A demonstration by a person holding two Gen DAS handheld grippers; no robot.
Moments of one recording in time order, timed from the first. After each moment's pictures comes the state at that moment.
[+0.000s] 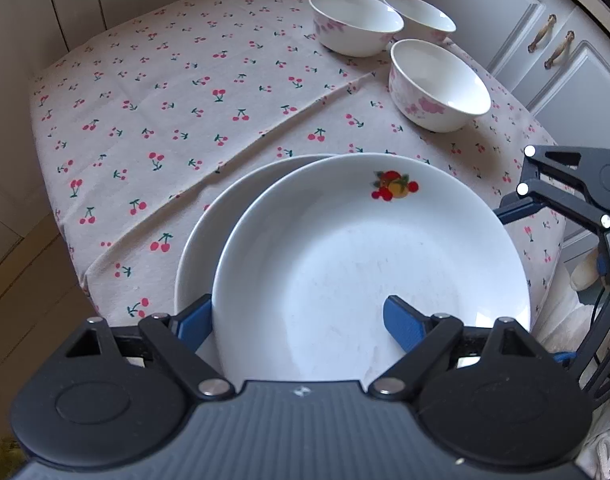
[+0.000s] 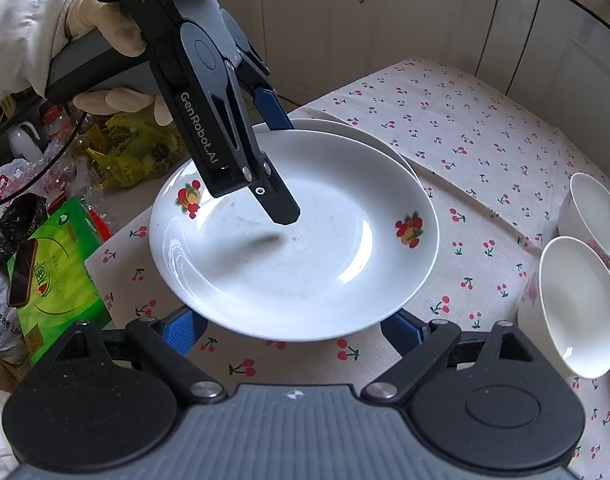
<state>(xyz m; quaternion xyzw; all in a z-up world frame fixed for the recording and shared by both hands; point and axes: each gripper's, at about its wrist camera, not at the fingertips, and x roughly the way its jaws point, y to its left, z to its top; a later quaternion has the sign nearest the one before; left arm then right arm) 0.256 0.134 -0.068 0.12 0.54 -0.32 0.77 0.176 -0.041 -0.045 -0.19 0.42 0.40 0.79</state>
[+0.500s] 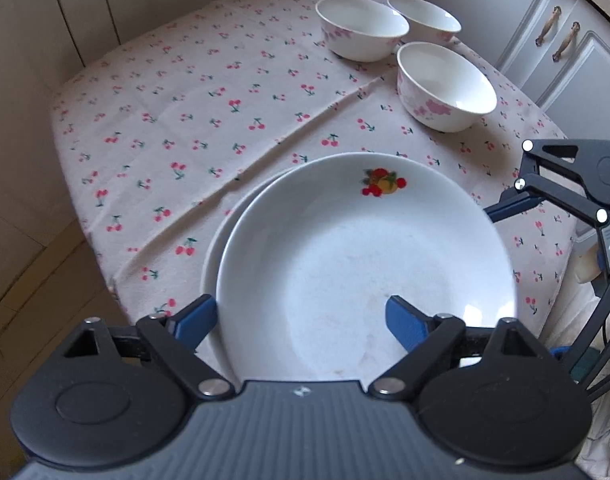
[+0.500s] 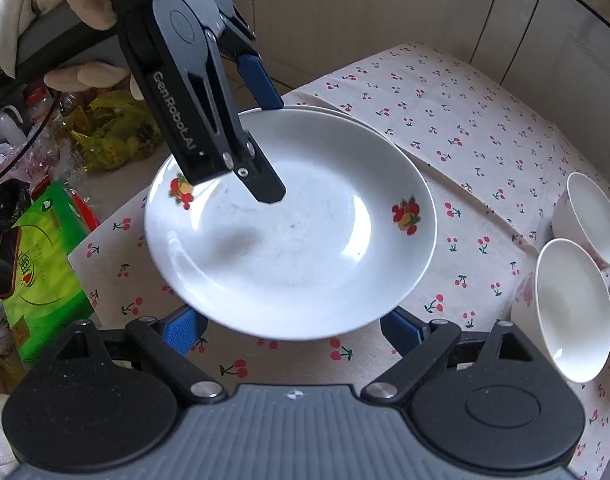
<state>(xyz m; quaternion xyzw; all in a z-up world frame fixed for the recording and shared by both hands) 0.249 0.138 -0.058 0.14 0.52 -0.30 0.79 0.180 -0.028 -0.047 -0.22 0.44 0.38 0.78</state>
